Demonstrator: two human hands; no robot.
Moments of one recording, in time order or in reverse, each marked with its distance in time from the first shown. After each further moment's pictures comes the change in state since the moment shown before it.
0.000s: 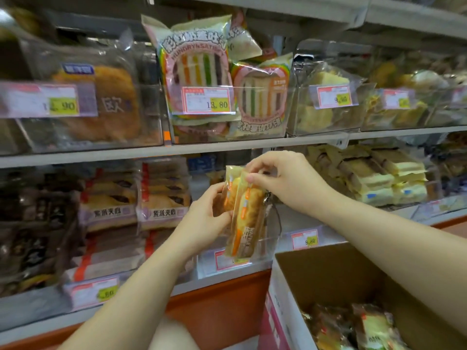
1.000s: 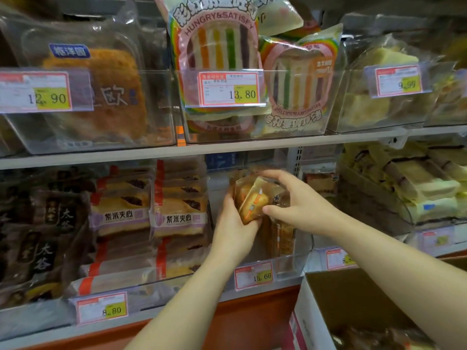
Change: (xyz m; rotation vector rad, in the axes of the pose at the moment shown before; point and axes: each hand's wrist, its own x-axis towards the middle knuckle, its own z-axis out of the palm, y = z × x) left_hand 0.050 -0.051 0.040 -0.080 0.247 -0.218; right_hand 0.029 0.064 0.062 0.173 -0.227 0.064
